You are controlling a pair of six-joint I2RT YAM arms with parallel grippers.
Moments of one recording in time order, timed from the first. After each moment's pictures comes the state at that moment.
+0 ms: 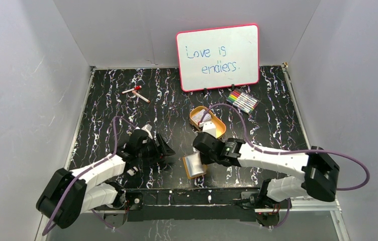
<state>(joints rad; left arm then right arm) -0.54 1.14 0.34 0.03 0.29 -0.95 1.17 1.34 0.89 -0.63 0.36 0.79</state>
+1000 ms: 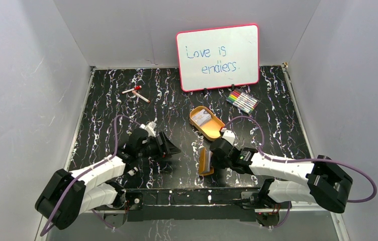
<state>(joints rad) -0.57 1.10 0.32 0.15 0.38 -1.00 1.03 1.16 0.51 -0.30 0.26 1.02</state>
